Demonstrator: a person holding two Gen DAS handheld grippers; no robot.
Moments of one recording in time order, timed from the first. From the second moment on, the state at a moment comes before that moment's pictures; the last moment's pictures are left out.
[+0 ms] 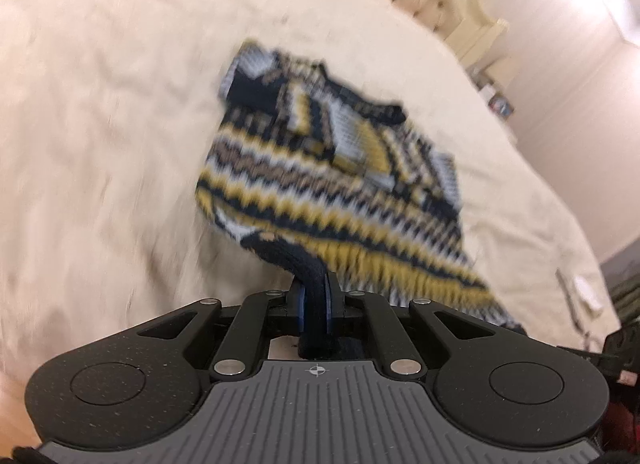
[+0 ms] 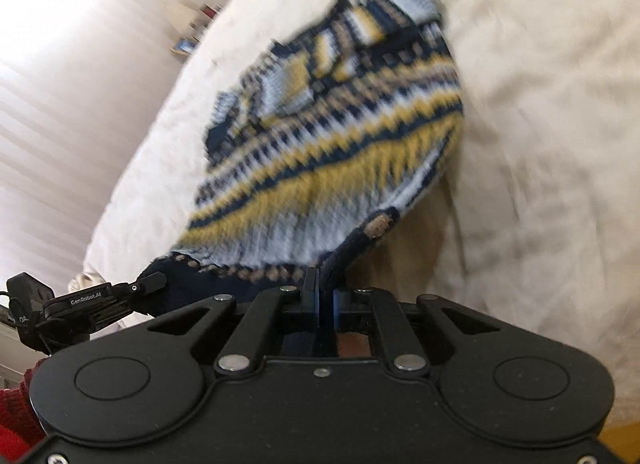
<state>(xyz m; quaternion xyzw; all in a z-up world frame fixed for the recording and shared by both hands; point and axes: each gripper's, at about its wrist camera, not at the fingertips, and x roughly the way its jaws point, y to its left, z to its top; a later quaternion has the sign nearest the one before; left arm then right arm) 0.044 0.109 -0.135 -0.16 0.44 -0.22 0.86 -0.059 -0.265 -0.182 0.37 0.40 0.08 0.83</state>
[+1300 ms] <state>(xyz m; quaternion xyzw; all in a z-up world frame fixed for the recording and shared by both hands) 0.336 0.061 -0.084 -0.17 0.36 -0.22 0.89 0.230 -0.343 -0.134 0.38 0.32 -0.03 0.87</state>
